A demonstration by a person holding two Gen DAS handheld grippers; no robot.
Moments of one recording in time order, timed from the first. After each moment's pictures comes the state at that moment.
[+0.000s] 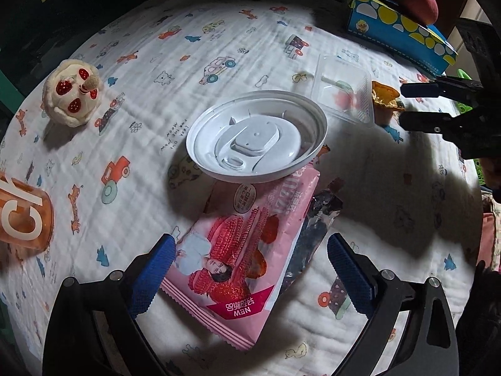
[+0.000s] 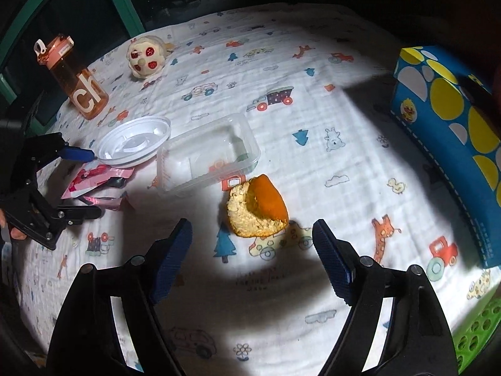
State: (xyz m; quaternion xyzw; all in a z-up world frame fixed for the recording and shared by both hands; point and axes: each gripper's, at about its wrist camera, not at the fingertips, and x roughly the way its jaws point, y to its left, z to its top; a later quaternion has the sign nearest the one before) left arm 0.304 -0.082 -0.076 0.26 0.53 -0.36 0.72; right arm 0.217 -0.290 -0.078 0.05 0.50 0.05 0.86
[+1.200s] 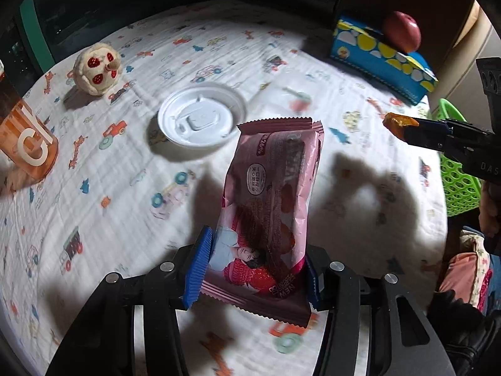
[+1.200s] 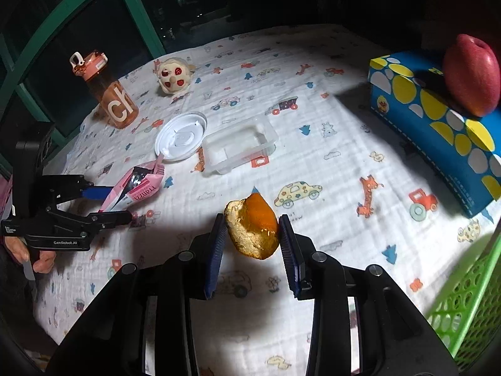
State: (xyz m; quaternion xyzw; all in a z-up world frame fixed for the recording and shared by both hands) left arm 0.219 -0.067 -0.046 0.17 0.51 -0.33 0.77; right arm 0.125 -0.284 -0.027 0.10 0.45 0.06 0.89
